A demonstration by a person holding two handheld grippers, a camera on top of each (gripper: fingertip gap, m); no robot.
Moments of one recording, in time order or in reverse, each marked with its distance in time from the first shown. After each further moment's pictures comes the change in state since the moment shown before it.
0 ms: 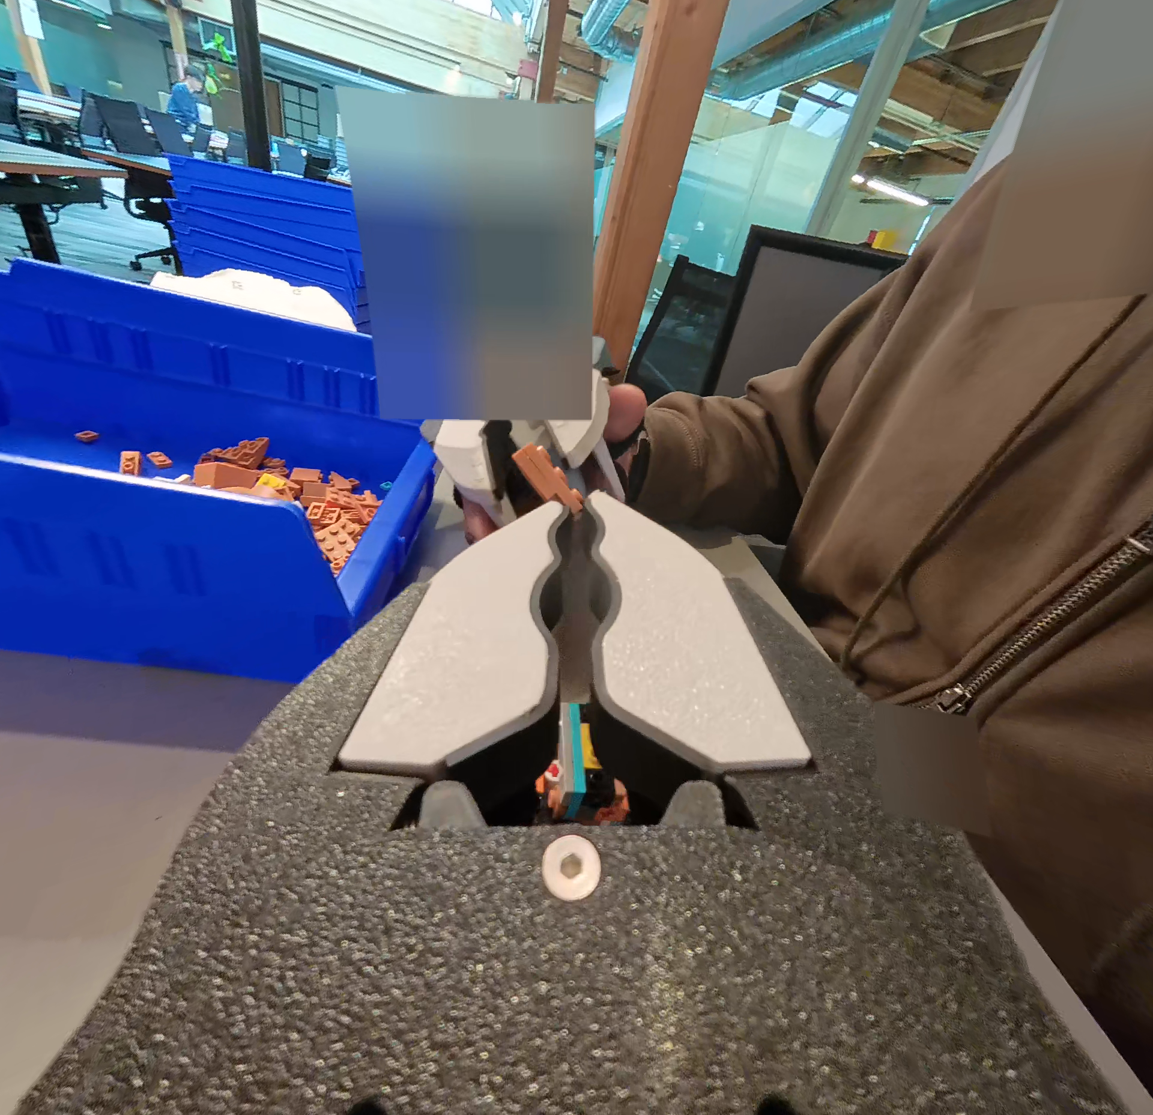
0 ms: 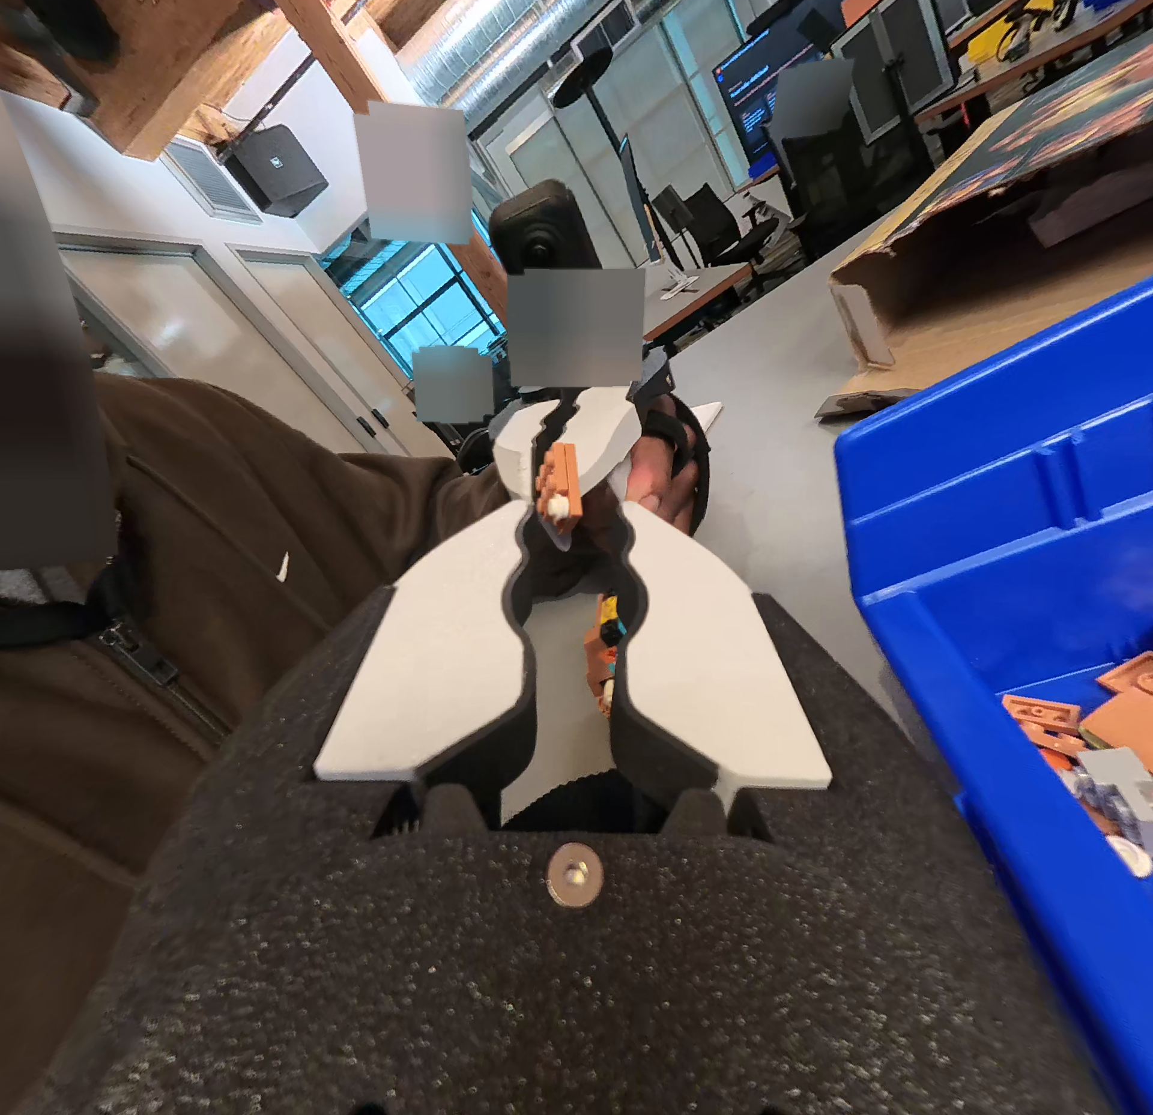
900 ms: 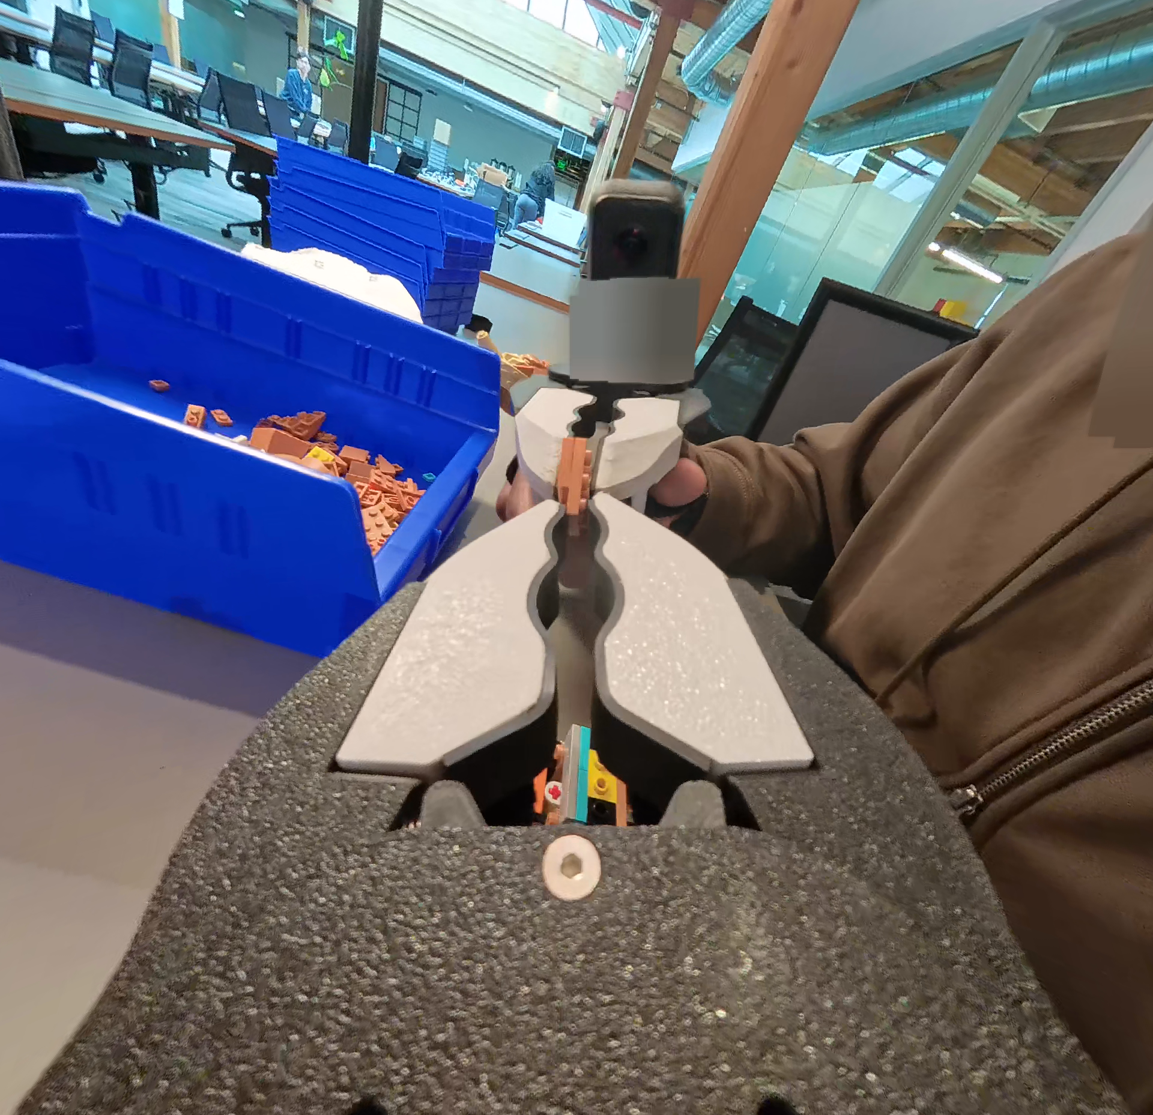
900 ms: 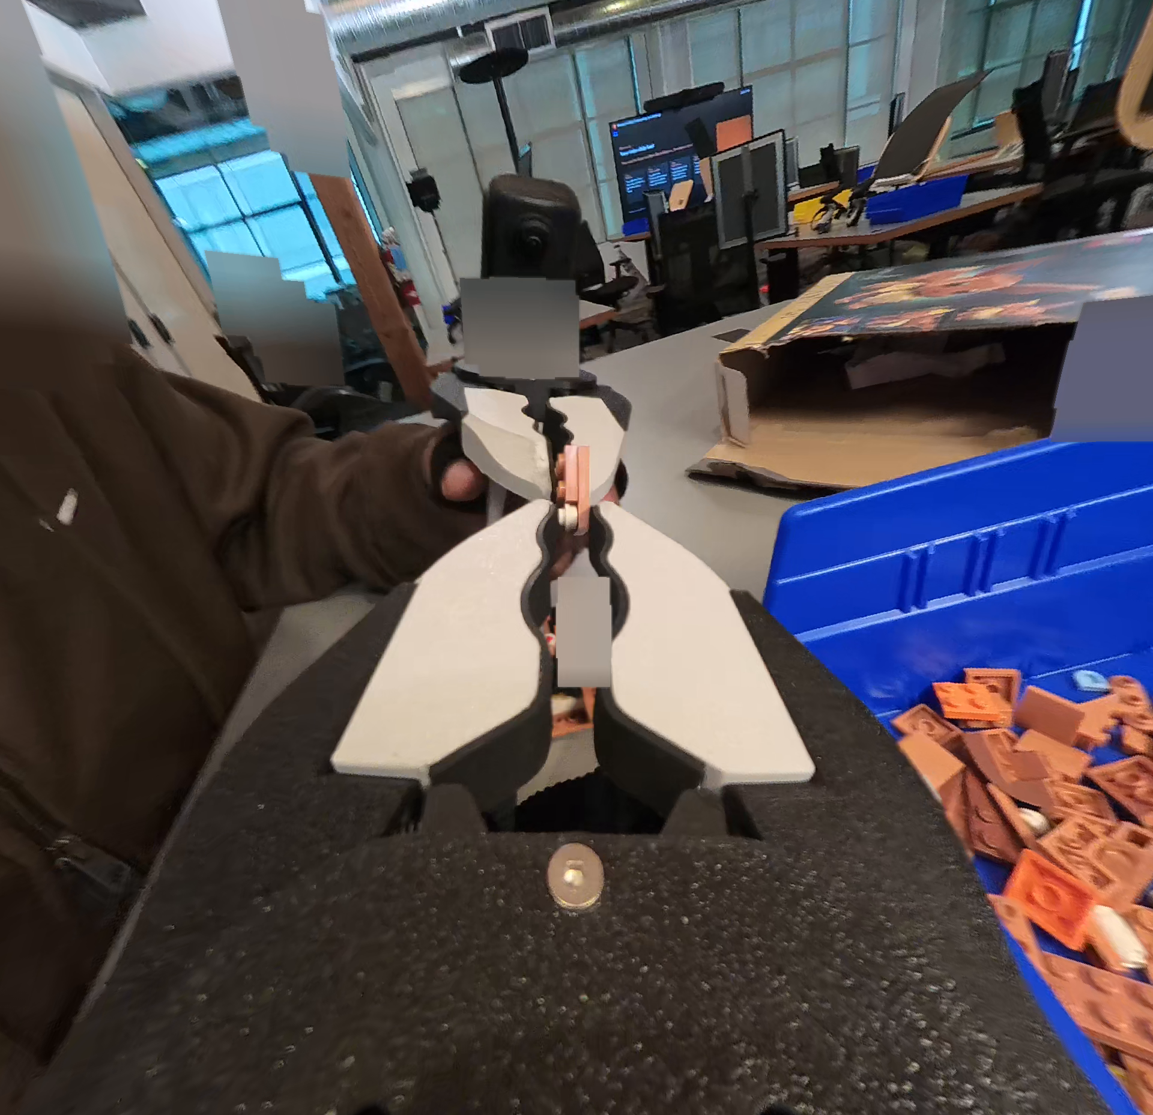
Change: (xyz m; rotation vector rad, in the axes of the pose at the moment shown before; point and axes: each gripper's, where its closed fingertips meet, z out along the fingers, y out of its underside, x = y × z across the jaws) left arm -0.017 -0.004 0.003 0.034 -0.126 -0.118; right arm 0.005 -0.004 0.004 0.009 0.204 -0.355
